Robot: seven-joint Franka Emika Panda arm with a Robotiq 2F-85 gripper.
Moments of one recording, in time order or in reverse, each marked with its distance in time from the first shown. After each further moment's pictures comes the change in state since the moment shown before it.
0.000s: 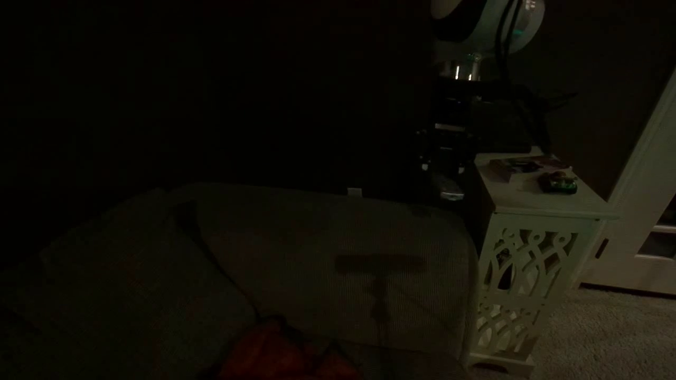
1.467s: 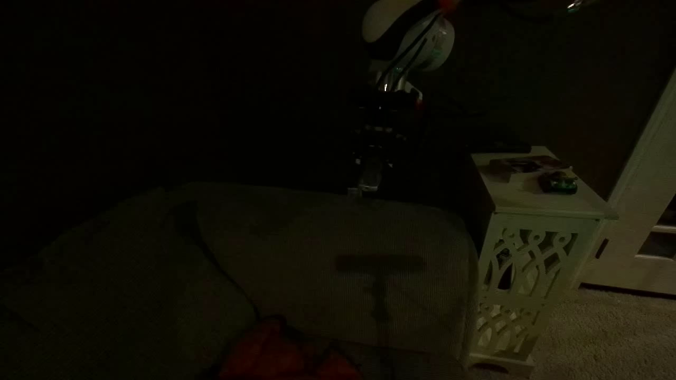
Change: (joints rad) arm 0.075 0.437 -0.007 0.682 -0.039 -0.094 0.456
